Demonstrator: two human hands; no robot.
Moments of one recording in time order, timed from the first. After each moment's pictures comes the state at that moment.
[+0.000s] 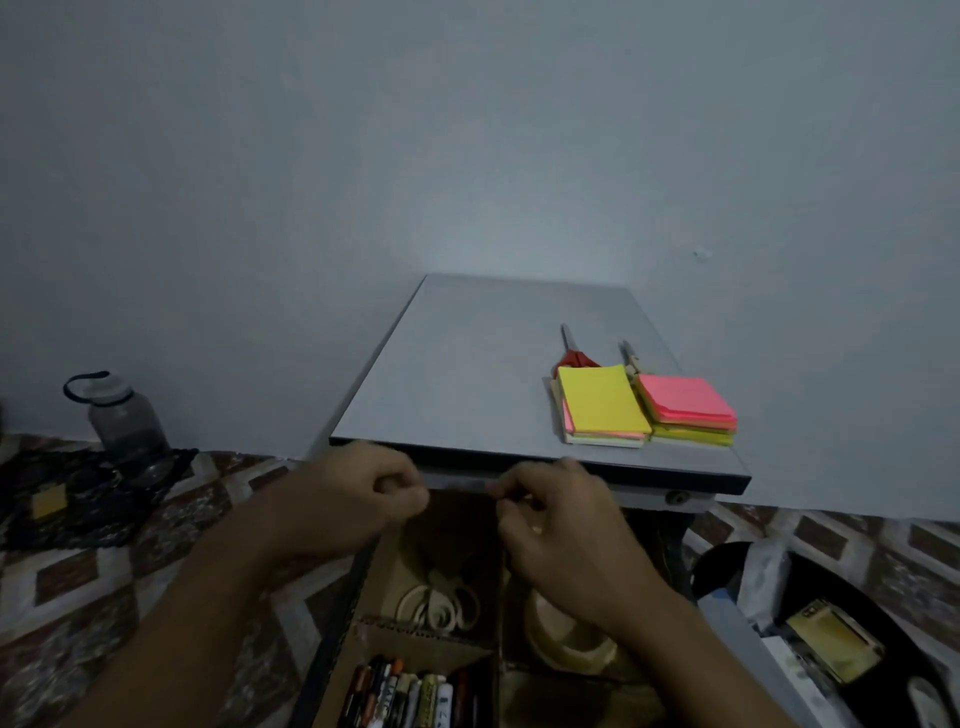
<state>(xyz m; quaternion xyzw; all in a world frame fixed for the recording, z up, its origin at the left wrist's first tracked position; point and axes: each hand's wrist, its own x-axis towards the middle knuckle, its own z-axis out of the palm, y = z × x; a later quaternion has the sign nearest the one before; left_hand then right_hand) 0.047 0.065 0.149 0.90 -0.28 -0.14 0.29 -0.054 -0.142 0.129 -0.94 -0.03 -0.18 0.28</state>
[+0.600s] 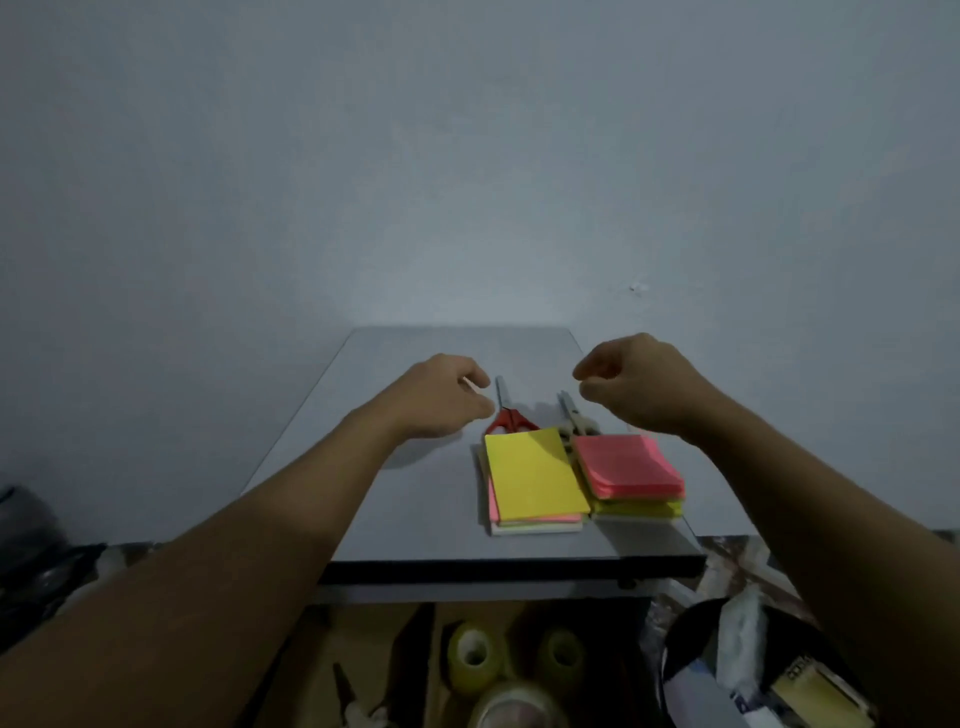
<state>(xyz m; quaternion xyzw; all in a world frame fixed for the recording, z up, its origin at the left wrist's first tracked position) 0.172 -0.128 0.199 0.88 -0.33 -0.06 0.34 0.046 -0.327 0.228 -0.96 0.12 -0.16 0.21</state>
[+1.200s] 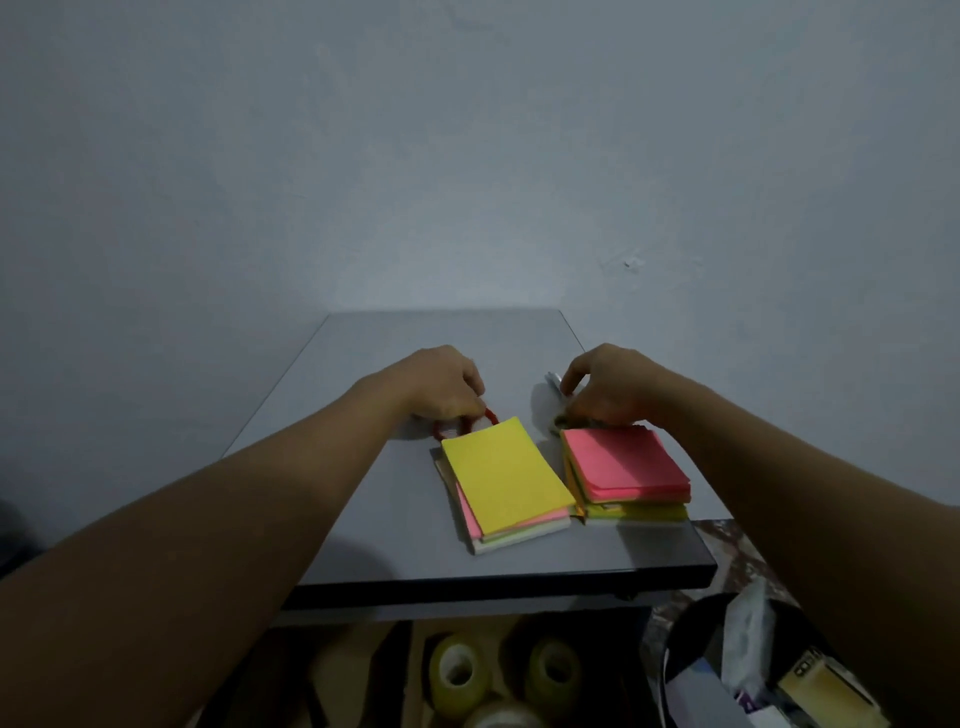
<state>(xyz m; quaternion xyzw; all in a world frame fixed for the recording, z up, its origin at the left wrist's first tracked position) 0.221 -0.179 0.182 0.92 -0.34 -0.08 0.16 0.103 -0.360 0.192 -0.98 0.17 -0.04 0.13</state>
